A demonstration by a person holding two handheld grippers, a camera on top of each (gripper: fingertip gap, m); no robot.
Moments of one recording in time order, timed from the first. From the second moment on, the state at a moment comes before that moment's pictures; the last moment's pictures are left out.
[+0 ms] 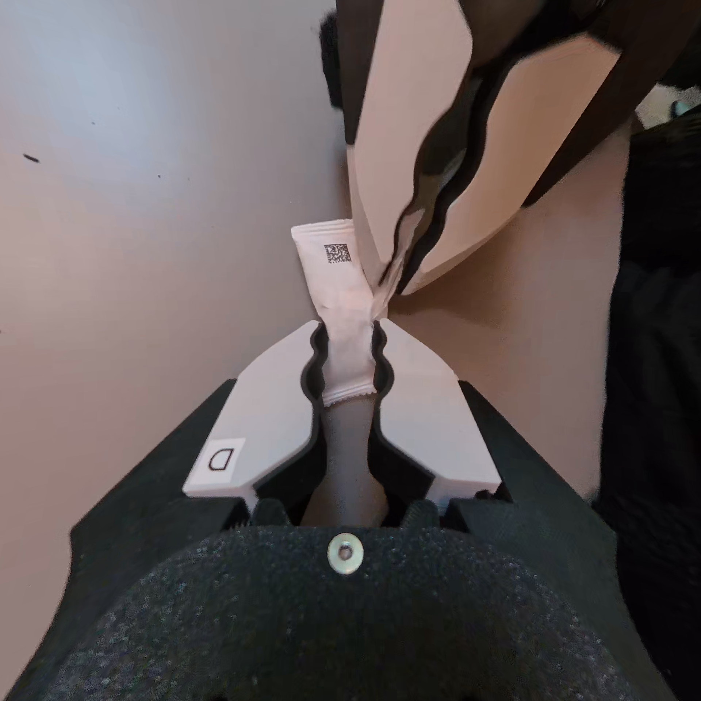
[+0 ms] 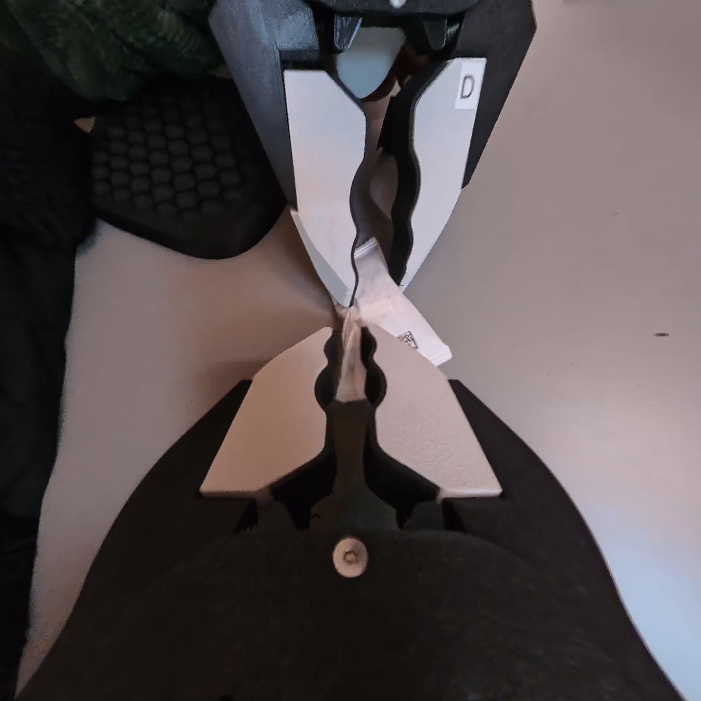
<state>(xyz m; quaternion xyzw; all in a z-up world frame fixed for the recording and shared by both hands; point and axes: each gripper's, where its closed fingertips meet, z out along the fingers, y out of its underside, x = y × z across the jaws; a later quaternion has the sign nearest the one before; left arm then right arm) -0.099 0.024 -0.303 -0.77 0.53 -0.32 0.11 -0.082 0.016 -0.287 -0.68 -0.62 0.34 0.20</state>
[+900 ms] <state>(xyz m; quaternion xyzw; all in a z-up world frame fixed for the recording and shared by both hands) -0.103 0.007 -0.308 -0.71 0.63 -0.20 0.26 -0.084 0.012 -0.302 -0.60 -0.71 0.26 0.27</state>
